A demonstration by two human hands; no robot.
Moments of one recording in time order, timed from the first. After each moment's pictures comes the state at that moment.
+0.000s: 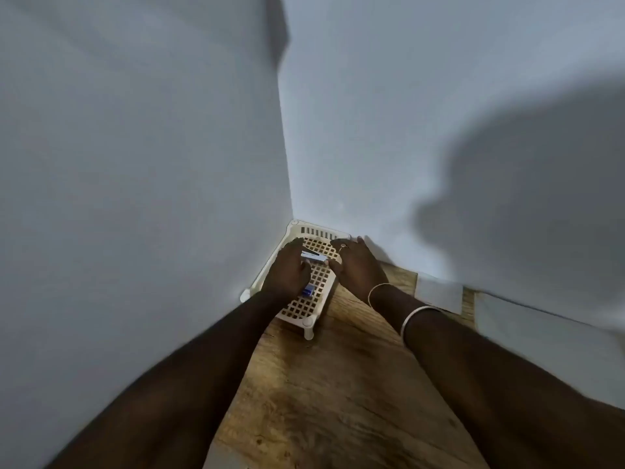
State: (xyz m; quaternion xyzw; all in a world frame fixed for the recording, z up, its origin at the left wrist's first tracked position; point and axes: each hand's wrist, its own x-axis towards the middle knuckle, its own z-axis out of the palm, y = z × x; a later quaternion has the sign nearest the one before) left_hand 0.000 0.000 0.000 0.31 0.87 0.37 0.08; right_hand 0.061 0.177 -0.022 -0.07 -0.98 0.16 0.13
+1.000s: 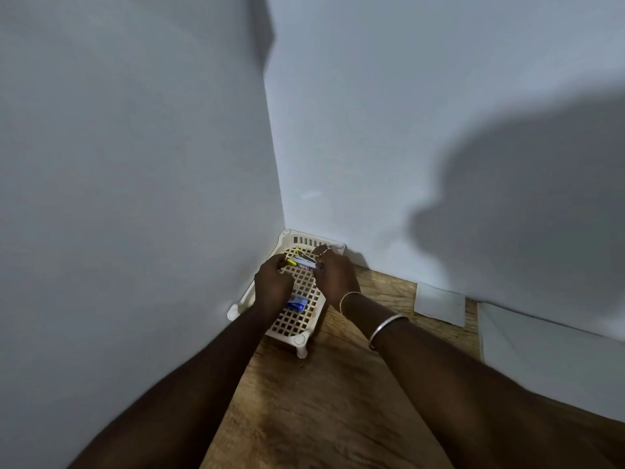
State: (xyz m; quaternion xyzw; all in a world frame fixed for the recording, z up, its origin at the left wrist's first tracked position) left_hand -0.024 0.015 -0.028 0.09 0.86 0.49 0.08; right_hand 0.022 0.153 -0.047 -0.14 -0.92 0.31 0.21
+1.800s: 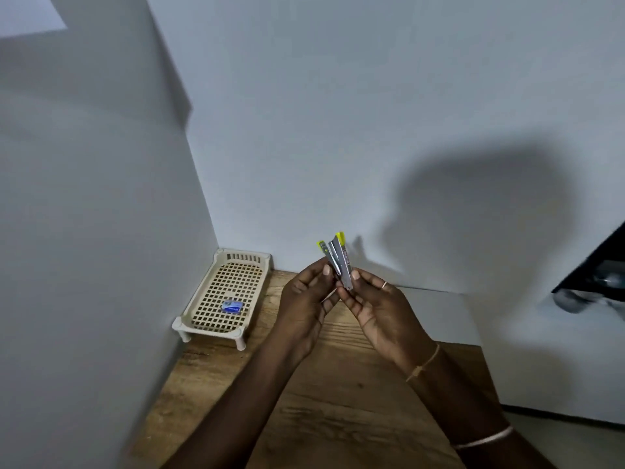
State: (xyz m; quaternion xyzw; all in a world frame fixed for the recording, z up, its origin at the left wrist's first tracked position) left_hand 0.215 0.073 0.119 0.15 0.38 0.82 0.39; right_hand 0.316 0.169 0.128 -0.17 -0.35 0.88 0.25
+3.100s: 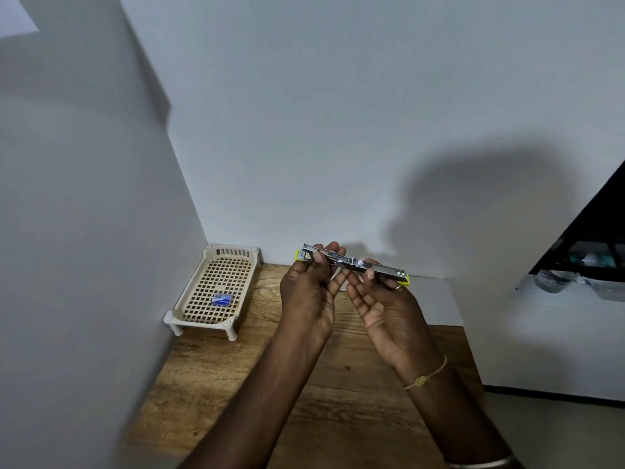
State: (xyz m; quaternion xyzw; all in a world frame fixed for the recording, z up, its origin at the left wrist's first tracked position) left_hand 0.277 0.087 0.168 0.01 0.32 0.87 0.36; right_hand 0.373 0.152 0.148 -0.22 -0.27 0.87 0.35
